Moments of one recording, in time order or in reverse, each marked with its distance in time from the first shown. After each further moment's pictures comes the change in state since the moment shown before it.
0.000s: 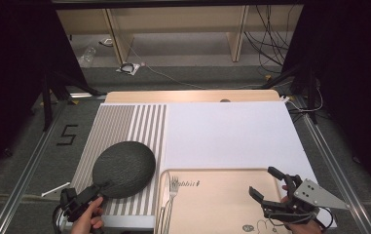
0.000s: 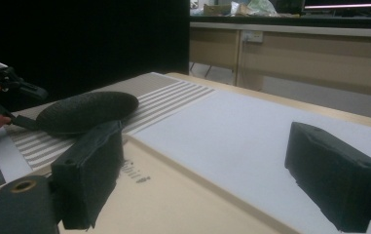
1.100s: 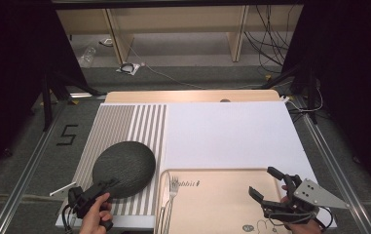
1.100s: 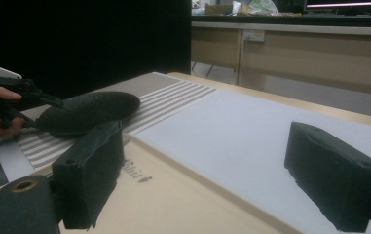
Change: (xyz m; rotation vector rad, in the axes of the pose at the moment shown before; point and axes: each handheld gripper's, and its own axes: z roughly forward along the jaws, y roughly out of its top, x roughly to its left) left arm 0.003 -0.004 0.022 -0.030 -0.007 -0.131; right arm 0.000 0.000 0.000 0.003 0.006 0.005
